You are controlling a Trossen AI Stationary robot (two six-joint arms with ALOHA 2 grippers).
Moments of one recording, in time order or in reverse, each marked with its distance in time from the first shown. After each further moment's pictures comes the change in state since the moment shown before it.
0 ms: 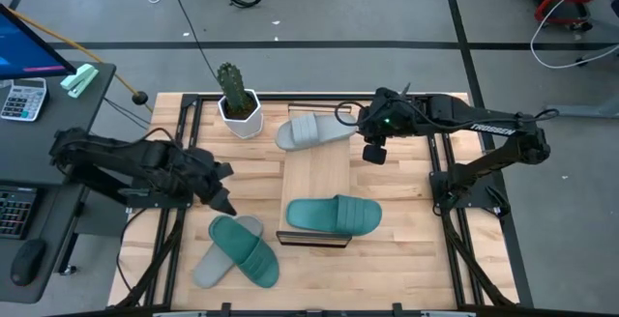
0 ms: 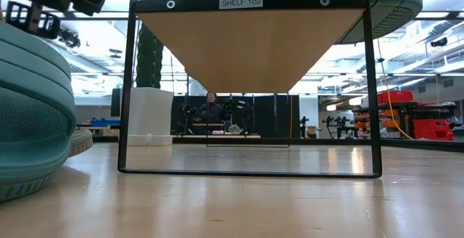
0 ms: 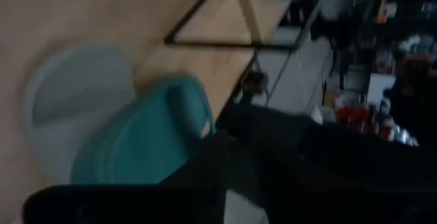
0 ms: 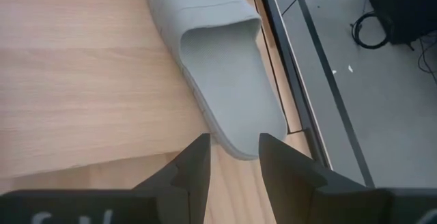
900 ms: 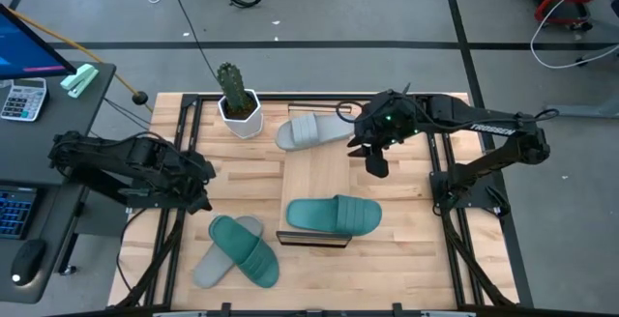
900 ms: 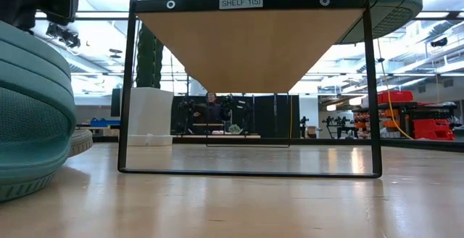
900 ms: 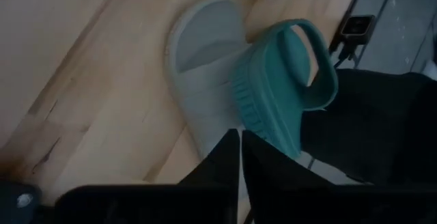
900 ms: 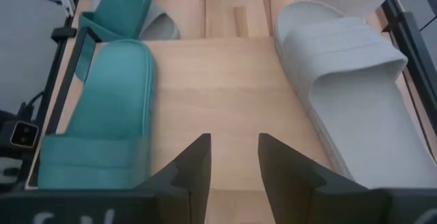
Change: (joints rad) left arm 0.010 -0.131 0.000 -0.448 -0.046 0.327; right arm 0.000 0.000 0.000 0.107 -0.429 0.067
